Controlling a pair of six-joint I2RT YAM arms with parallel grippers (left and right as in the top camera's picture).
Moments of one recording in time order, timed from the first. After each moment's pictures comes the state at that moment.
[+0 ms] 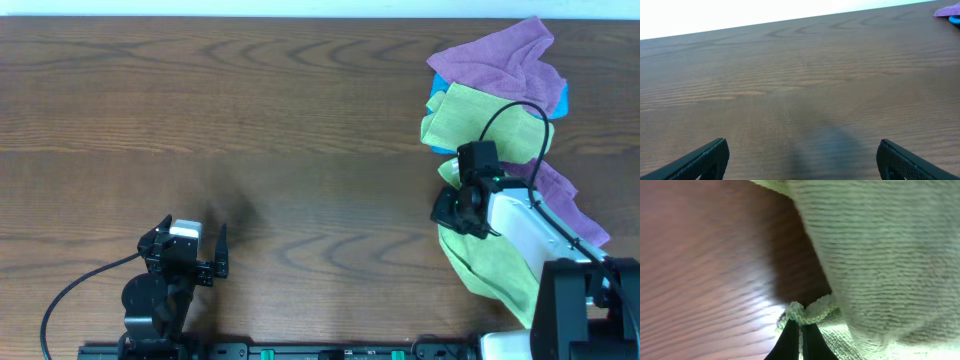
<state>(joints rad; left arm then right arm) -0.02 0.01 0.13 -0.46 0.12 0.11 0.06 1.58 0.79 -0.62 -0.02 0.51</state>
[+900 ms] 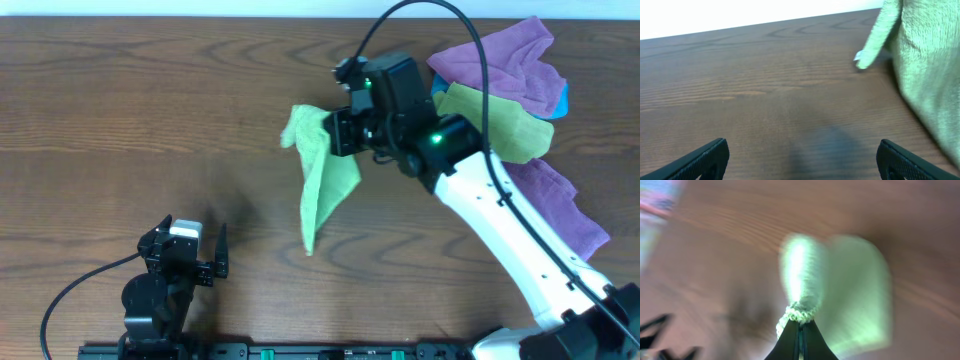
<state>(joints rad) -0.02 0.01 0.13 -0.46 0.12 0.11 0.50 1.59 1.45 -0.72 -0.21 0.38</state>
